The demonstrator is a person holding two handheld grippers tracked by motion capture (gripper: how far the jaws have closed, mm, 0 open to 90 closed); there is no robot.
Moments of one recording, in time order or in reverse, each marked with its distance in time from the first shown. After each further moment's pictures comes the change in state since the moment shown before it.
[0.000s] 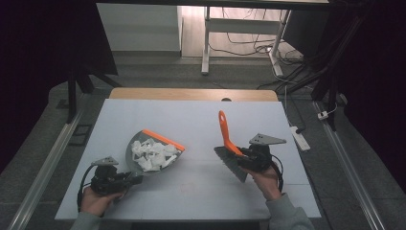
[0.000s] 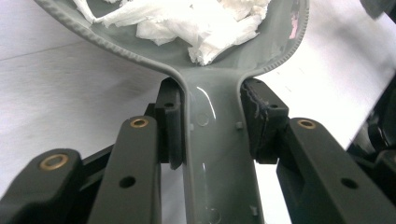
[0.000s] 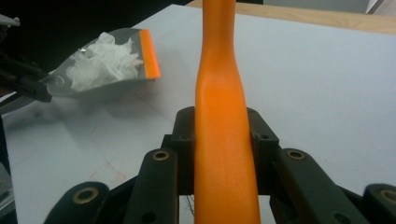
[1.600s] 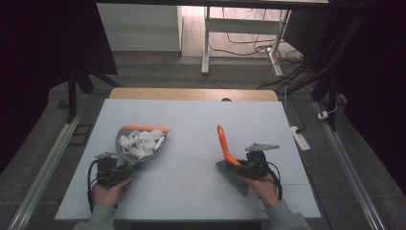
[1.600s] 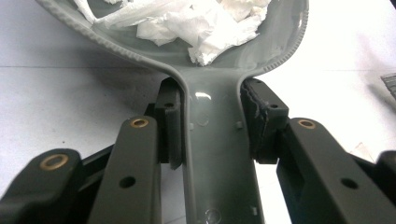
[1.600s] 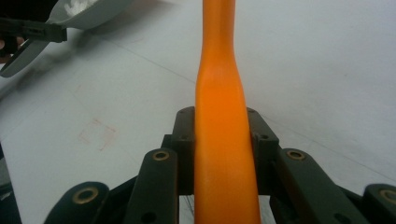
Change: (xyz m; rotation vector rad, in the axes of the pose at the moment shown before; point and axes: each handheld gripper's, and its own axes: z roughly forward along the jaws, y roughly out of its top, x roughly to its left) left arm 0.013 0.008 0.025 -0.130 0.200 -0.253; right arm -0.008 -0.032 0.012 0.172 -0.024 0.135
